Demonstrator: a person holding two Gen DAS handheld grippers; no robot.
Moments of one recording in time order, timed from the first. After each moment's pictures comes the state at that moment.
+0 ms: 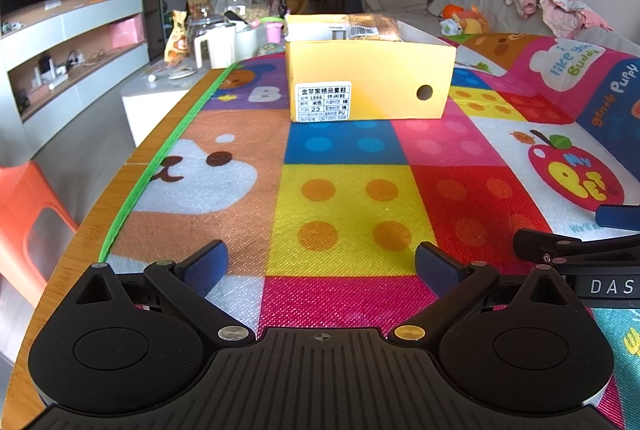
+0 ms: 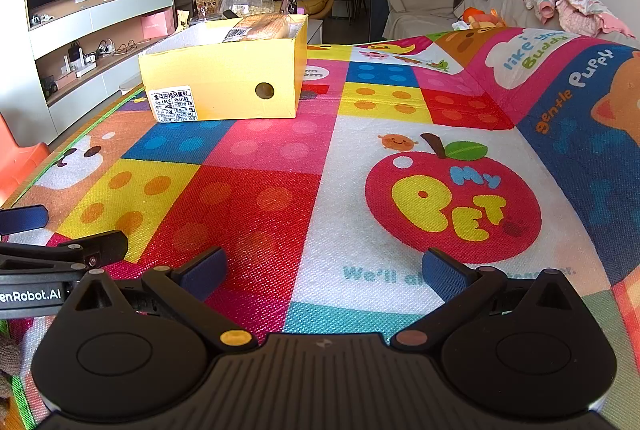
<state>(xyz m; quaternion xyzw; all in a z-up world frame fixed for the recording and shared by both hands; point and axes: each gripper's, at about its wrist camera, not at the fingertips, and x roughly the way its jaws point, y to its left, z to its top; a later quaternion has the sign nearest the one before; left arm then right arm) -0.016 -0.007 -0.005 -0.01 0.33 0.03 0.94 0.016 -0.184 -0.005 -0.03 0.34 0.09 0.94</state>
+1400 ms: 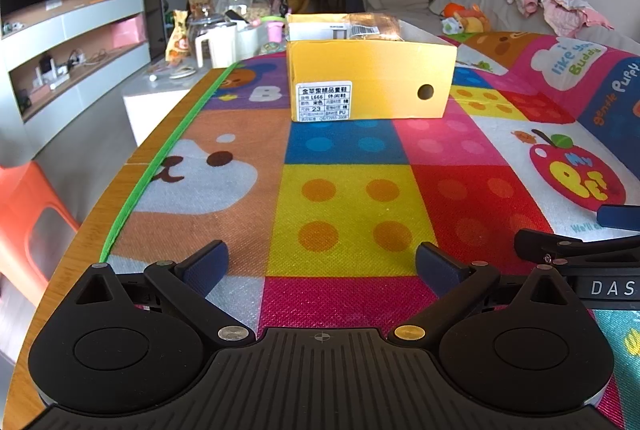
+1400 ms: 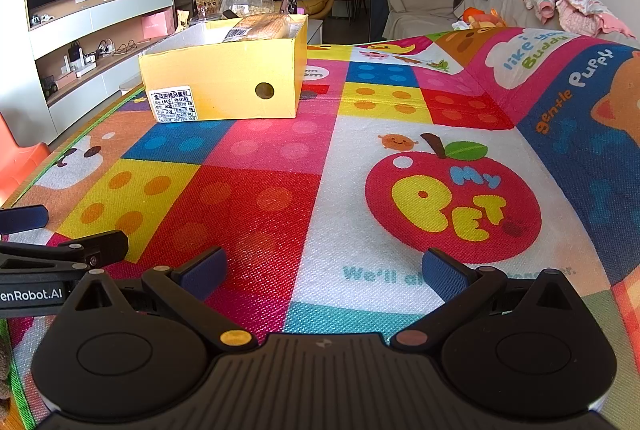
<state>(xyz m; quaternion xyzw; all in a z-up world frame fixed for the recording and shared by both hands) -0.015 -0.007 -0.006 -0.01 0.33 0.03 0.94 0.016 -0.184 -0.005 -0.03 0.34 0.09 0.94</state>
